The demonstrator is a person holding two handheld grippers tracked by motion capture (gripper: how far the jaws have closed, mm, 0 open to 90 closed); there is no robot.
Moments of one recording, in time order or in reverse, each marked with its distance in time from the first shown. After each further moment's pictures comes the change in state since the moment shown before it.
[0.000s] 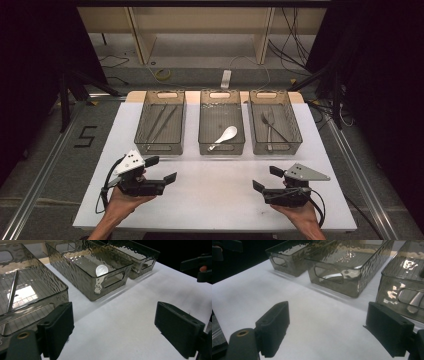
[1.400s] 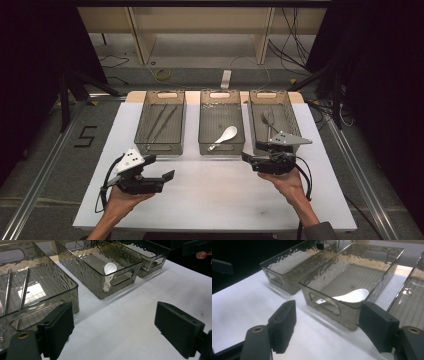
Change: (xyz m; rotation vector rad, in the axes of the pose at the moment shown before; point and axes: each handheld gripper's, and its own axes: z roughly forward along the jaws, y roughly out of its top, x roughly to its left) left arm 0.004 0.000 0.001 0.016 0.056 0.003; right arm -0.014 0.064 0.044 0.027 0.023 -0.015
